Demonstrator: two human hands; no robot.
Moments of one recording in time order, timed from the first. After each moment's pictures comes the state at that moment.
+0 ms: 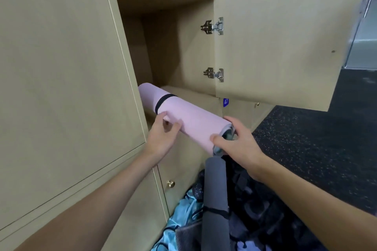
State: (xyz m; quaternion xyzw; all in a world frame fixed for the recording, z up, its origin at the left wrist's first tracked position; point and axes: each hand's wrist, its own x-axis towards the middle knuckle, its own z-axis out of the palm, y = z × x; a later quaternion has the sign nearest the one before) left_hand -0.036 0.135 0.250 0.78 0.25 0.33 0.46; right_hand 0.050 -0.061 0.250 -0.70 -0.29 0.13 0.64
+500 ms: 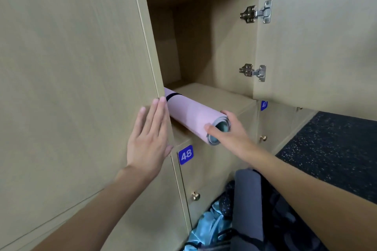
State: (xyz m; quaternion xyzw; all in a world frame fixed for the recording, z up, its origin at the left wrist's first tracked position) left_hand -0.083 0.214 0.240 0.81 0.29 0.25 -0.45; right_hand 0.100 0.079 0.236 -0.71 -0.34 0.16 0.59
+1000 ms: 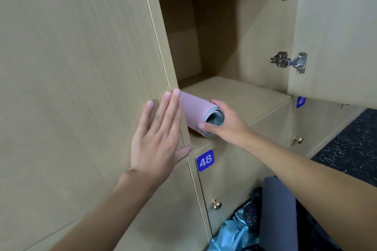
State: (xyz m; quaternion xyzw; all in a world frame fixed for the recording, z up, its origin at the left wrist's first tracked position) left_hand -0.082 0.225 0.255 0.78 0.27 0.26 -0.50; right_hand 0.126 0.169 0.229 -0.69 -0.48 0.15 0.52
